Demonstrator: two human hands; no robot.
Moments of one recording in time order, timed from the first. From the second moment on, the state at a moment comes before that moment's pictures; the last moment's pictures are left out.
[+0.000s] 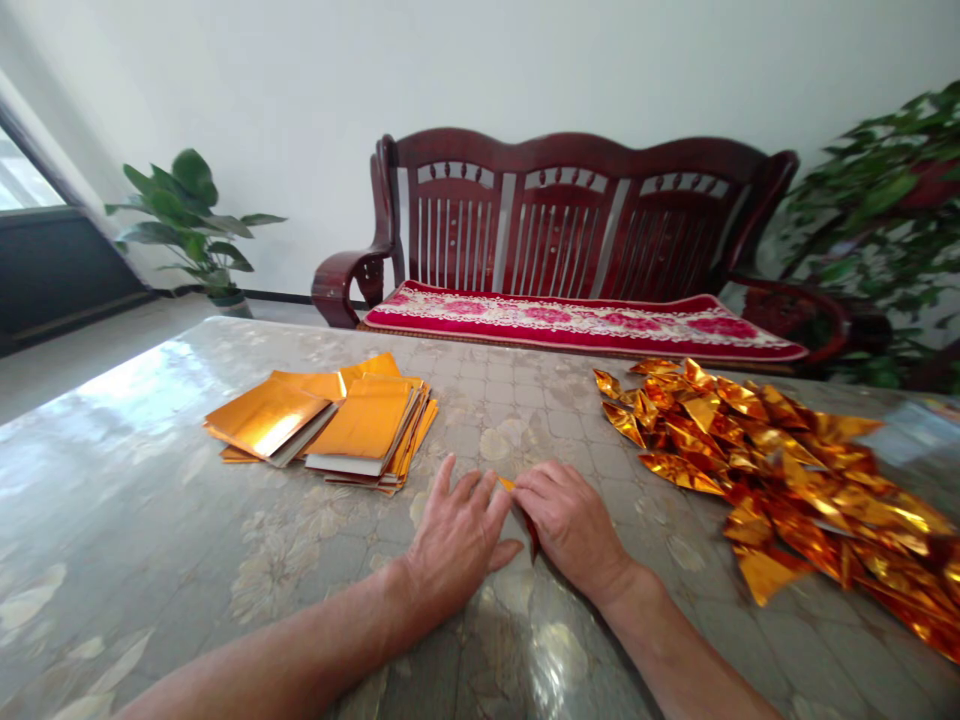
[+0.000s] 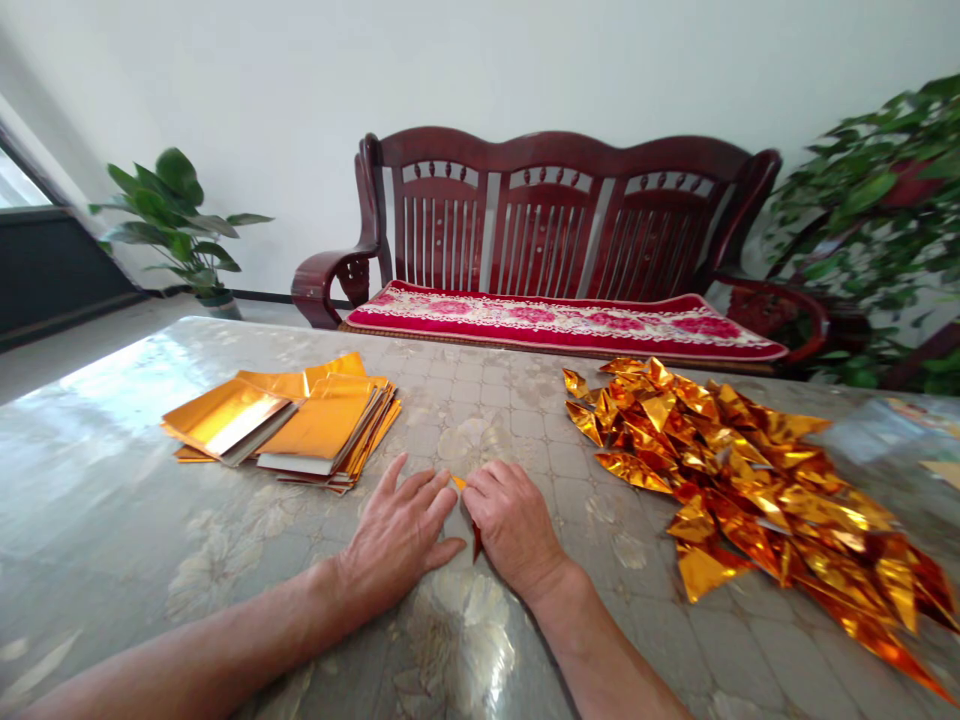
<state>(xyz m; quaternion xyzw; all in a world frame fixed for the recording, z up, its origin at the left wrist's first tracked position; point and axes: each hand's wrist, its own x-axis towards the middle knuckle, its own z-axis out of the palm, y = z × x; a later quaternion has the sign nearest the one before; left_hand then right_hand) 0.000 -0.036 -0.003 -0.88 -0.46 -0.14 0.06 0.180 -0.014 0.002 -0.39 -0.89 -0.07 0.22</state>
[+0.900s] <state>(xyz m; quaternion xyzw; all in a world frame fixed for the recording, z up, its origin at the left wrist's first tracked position) -0.001 -0.036 -0.002 -0.87 -0.47 -0.14 0.03 0.178 -0.017 -0.003 -0.44 -0.87 -0.04 0.22</state>
